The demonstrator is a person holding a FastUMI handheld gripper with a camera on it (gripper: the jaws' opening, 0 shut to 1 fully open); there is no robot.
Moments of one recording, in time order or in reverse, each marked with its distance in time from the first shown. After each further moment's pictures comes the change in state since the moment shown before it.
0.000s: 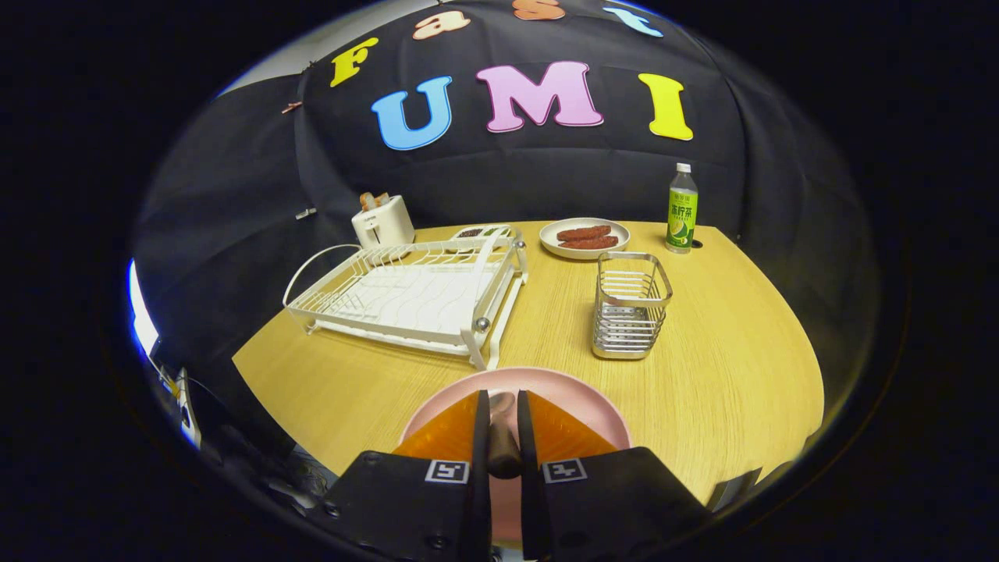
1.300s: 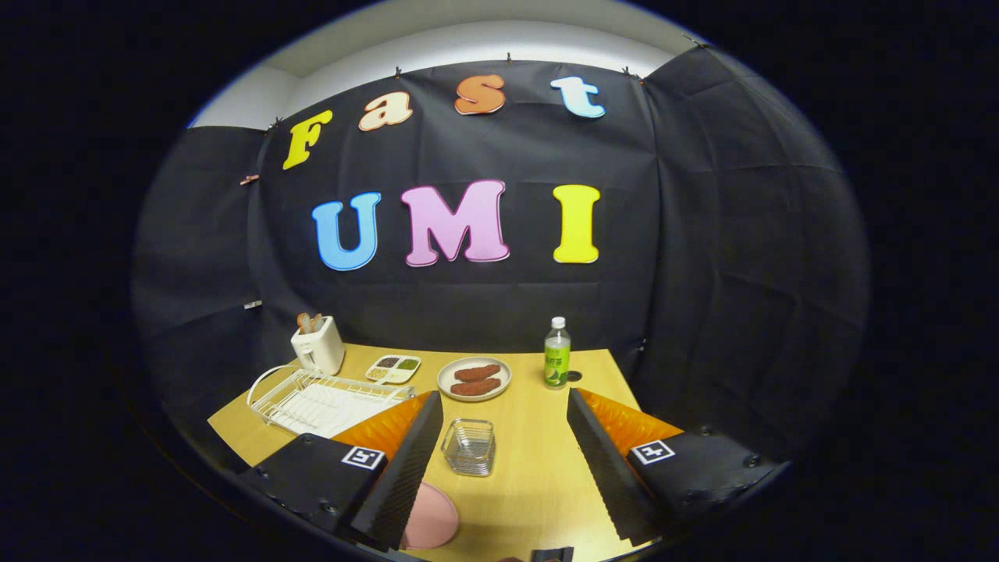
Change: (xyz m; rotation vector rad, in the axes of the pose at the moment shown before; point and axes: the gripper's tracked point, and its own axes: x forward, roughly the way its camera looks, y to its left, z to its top) arm -0.161 -0.160 0.222 -0.011 -0.391 -0.235
